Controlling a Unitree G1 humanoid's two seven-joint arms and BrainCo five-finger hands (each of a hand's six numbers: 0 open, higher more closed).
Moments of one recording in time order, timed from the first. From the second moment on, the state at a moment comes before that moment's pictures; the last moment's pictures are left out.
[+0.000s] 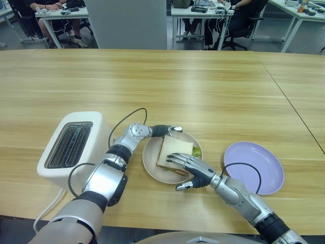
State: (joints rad) left arm -0.84 0.24 -0.31 1.13 0.28 -0.36 -0.68; right arm -0.05 -0.41 0.51 0.15 -0.72 -0.48 0.04
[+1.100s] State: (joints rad) left arm -0.22 0.10 -0.08 -0.27 0.13 -0.03 -0.23; right arm 0.19 -0.26 0.39 -0.09 -0.43 -0.37 0.03
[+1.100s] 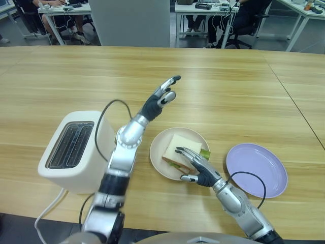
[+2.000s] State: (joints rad) left arm 0.47 0.12 -0.14 -0.34 -0.04 -0.28 -0.24; right arm 0.40 -0.18 0.34 -0.08 -0.11 -0.47 0.14
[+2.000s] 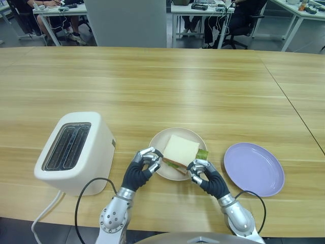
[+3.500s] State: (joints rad) left arm 0.02 0.04 -0.16 0.39 0.00 -0.24 -0.24; right arm -0.04 -0.06 0.23 0.46 -0.12 -0.28 0.14
